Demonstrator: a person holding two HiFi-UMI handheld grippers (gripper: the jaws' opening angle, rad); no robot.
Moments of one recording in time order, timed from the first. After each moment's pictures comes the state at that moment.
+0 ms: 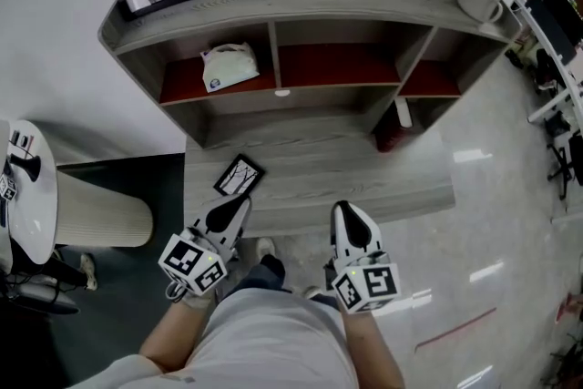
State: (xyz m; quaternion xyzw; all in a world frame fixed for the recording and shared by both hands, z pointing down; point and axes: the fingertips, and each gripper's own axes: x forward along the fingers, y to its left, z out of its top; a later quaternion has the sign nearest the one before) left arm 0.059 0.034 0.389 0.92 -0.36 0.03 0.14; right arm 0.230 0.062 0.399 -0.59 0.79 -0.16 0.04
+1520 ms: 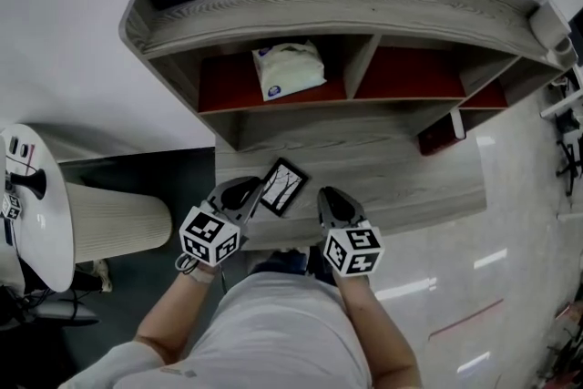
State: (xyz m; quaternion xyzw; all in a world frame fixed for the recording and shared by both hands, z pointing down) left arm -0.060 -0.080 0.490 0.92 -0.33 0.14 0.17; right arm 0.072 -0.055 0.531 -0.55 0.78 -0.29 -0.08
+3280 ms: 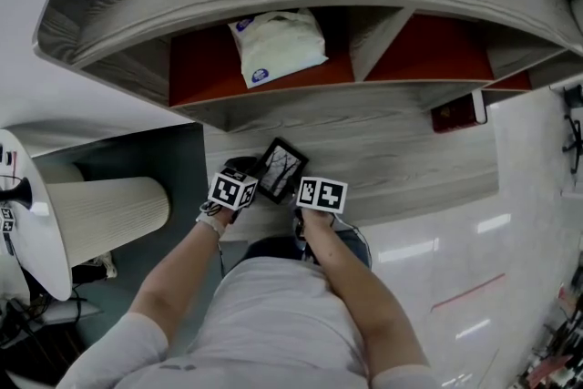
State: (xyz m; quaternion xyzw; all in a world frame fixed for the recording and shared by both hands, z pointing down) left arm -0.074 -0.122 0.754 0.82 -0.30 0.38 0.30; right arm 0.018 -0.071 0.768 -0.49 0.61 -0.60 -0.17
